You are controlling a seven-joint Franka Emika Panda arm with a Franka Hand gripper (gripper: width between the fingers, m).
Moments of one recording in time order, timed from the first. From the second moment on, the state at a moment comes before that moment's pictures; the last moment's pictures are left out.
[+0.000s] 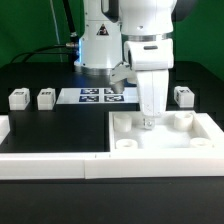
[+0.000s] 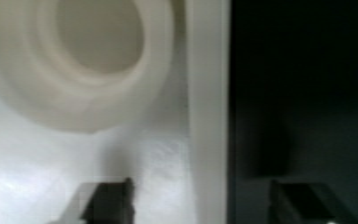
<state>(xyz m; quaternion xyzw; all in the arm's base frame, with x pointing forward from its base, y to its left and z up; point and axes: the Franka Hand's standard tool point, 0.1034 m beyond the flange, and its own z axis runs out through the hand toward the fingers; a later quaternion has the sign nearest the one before) 0.493 0.060 0.007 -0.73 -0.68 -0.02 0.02</state>
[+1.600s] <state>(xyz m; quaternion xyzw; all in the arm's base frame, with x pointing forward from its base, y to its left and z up) 0.478 0.128 0.050 -0.87 -0.49 0.00 0.01</state>
